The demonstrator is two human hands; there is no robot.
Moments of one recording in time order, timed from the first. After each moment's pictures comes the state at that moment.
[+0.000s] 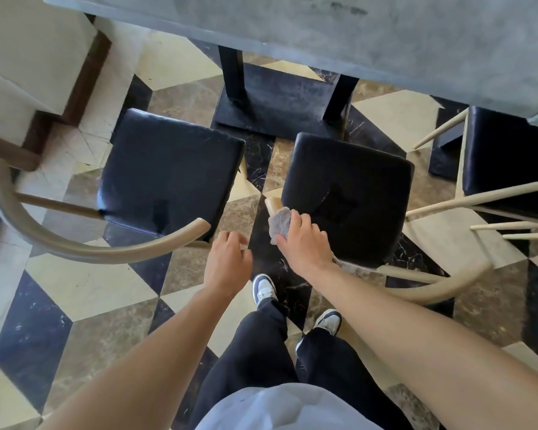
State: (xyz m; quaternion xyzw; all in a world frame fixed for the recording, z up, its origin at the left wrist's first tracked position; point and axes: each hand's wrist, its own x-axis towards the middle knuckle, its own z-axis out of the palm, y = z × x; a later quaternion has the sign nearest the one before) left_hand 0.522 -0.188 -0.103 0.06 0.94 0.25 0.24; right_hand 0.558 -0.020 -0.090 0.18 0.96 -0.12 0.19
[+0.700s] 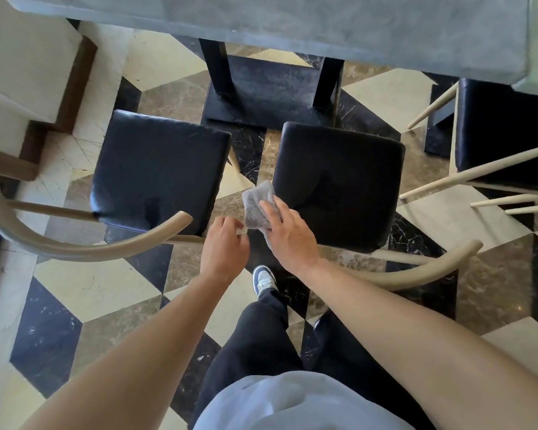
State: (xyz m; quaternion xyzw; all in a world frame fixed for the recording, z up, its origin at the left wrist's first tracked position) left_hand 0.528 -0.160 -0.089 0.08 0.94 0.25 0.21; right_hand 0.586 -0.012 -0.102 0.08 0.98 -0.20 0.04
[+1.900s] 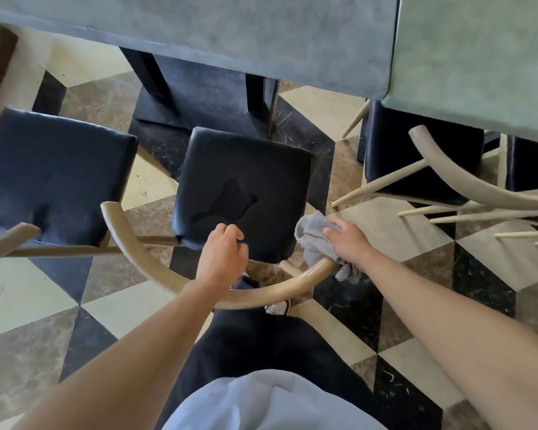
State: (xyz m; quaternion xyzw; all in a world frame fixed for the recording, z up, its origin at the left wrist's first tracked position) left_hand 0.647 0.107 -0.089 0.12 0.93 0.24 0.25; right_hand 0.736 0.368 -0.106 0.39 0.78 -0.43 0.26
